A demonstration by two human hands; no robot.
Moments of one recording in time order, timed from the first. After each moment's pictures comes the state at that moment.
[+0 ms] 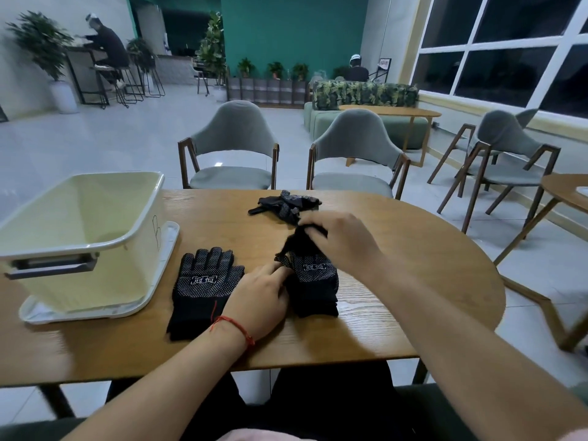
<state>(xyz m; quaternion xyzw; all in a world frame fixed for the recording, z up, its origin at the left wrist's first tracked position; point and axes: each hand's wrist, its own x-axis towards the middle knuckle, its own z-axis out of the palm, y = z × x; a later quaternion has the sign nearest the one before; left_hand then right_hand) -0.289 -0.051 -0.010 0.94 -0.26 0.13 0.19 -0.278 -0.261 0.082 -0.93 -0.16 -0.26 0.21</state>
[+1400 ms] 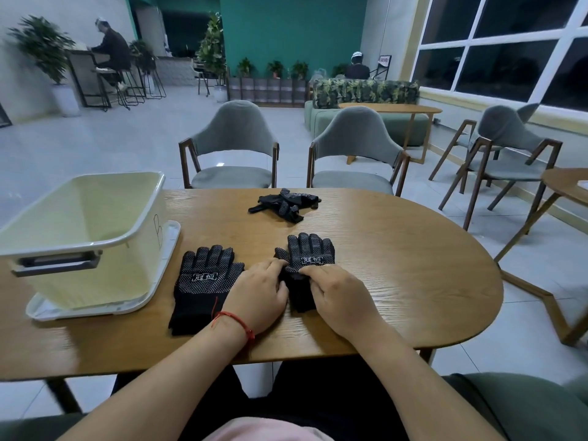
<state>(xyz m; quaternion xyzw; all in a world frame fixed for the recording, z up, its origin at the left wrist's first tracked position) -0.290 -0.052 -0.011 0.94 -0.25 0.14 0.20 -0.337 -0.248 -0.015 -0.92 -0.14 -0.30 0.20</state>
